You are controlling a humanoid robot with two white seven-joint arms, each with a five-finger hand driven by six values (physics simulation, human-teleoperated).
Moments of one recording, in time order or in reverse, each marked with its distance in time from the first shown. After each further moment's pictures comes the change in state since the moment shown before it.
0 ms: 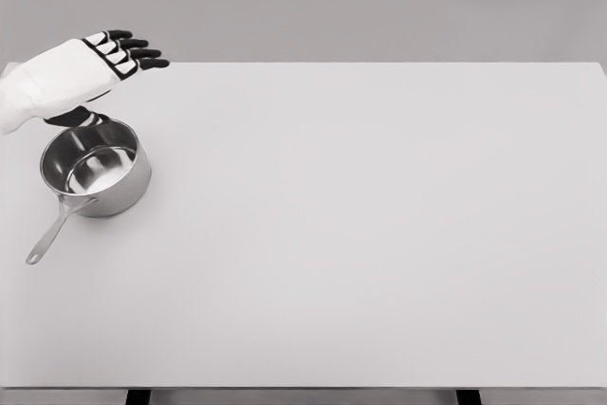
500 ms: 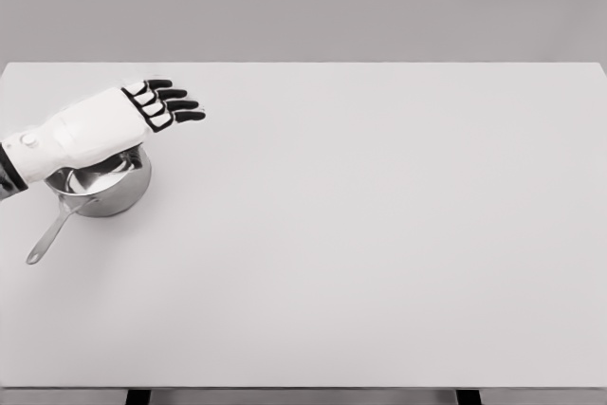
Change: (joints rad) left arm 0.158 0.006 0.004 -0.170 0.019 0.000 0.014; right arm 0.002 0.000 -0.011 -0.005 0.003 0.000 -0.001
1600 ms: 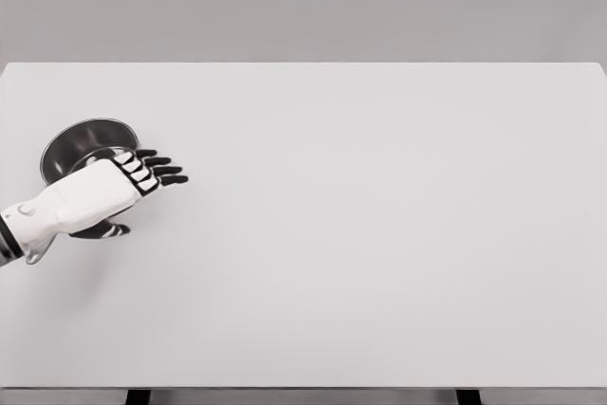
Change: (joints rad) left arm 0.282 -0.019 0.127 -0.011 -0.039 0.000 0.009; right arm 0.000 0.000 0.000 0.000 0.000 0.000 0.000
